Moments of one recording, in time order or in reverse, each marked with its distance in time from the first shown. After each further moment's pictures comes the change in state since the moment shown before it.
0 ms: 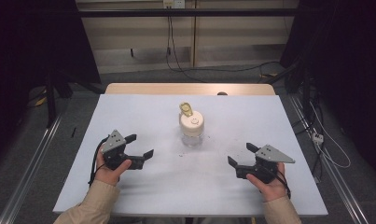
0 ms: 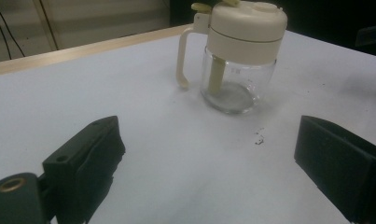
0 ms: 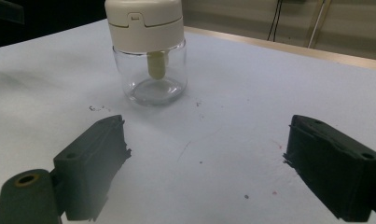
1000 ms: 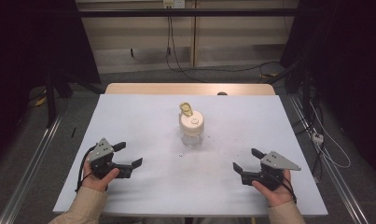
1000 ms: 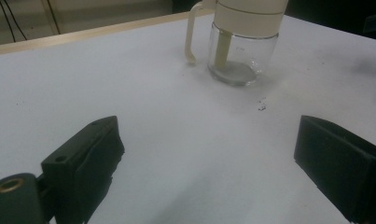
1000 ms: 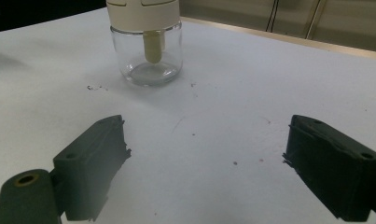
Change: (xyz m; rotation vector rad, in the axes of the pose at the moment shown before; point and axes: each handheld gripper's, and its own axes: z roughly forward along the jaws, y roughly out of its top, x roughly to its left) left arm 0.008 -0.021 -0.031 0.034 0.008 -0.007; right arm -0.004 -0.015 -0.017 0.016 -0.010 -0.014
